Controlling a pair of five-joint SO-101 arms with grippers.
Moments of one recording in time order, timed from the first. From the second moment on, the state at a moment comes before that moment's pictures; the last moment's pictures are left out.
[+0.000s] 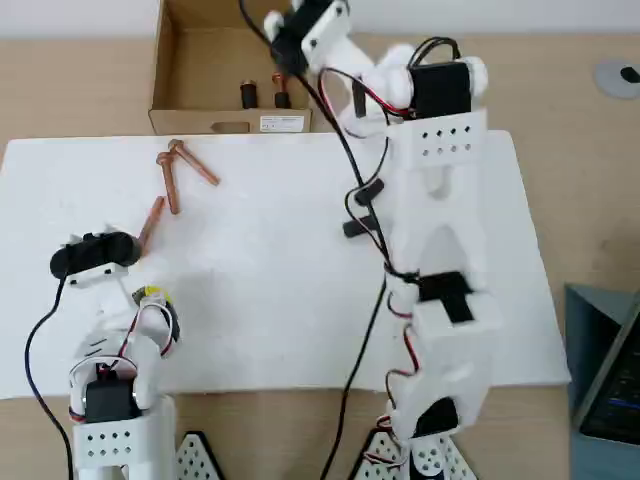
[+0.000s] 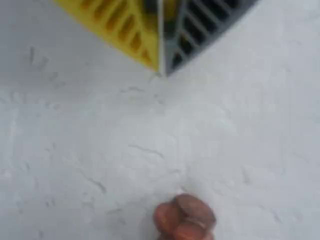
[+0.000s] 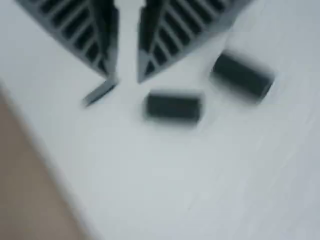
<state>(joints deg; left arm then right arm) -9.8 -103.7 94.9 60.3 1.3 -14.9 20.8 -54.6 101.2 34.1</state>
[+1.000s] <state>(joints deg) -9.8 -103.7 94.9 60.3 1.3 -11.7 9.0 -1.9 90.2 70.7</state>
